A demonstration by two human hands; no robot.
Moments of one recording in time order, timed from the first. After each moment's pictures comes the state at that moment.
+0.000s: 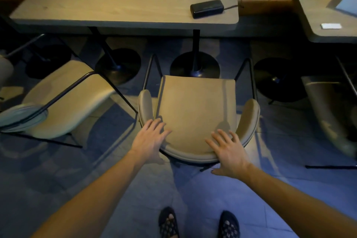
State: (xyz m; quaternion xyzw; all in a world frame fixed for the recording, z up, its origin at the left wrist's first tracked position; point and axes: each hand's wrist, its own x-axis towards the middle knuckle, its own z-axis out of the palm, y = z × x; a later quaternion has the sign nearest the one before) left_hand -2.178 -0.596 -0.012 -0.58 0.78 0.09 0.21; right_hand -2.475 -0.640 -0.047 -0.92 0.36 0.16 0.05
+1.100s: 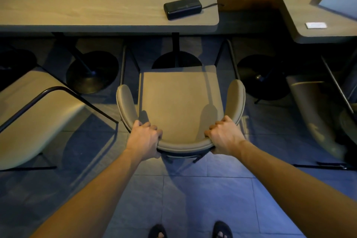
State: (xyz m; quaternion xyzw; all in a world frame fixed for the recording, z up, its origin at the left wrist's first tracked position) left_hand -2.208 -0.714 -0.036 -0.60 0.76 0.09 0.23; right_hand -2.476 -0.774 -0.043 -0.91 0.35 0.23 0.00
